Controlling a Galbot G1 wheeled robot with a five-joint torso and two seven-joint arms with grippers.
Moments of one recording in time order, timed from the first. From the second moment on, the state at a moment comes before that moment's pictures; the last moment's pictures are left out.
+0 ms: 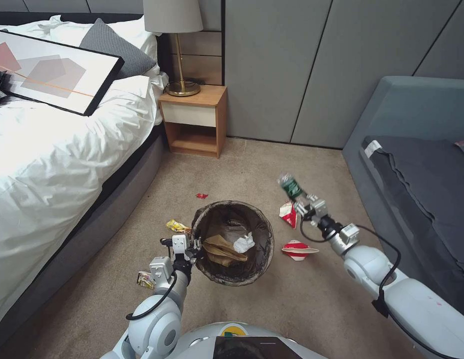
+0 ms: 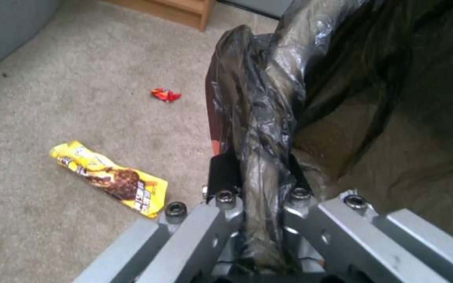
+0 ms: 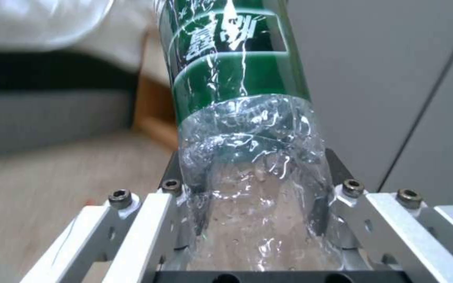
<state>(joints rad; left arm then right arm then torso) 1.57 -1.18 -0.16 -2.24 -0.57 0.30 -0.46 -1.26 0.73 0.32 1.84 0.48 0.25 0.01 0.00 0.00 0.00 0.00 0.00</state>
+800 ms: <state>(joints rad) 1.57 -1.19 -0.16 -2.23 -0.56 0.31 -0.46 -1.36 0.73 0.31 2.30 0.48 0.19 0.04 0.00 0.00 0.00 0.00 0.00</state>
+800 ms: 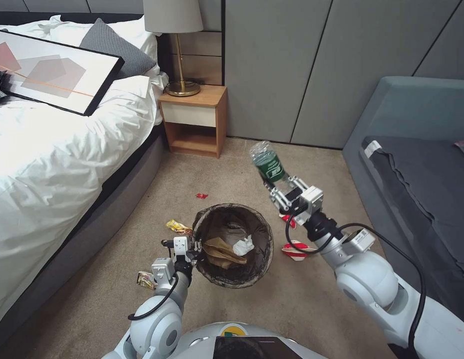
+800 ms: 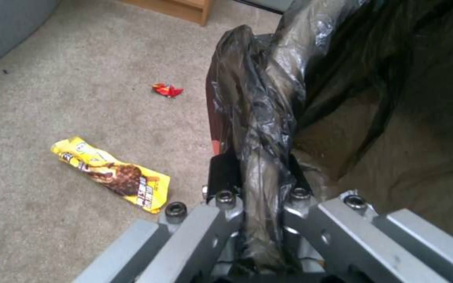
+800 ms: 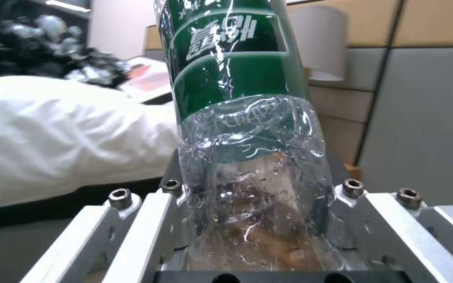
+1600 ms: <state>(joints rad) 1.56 -1.19 -0.15 -2.22 -0.56 0.31 -0.46 -1.32 0.63 0.01 2.21 0.40 0.21 -0.05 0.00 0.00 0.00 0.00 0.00</state>
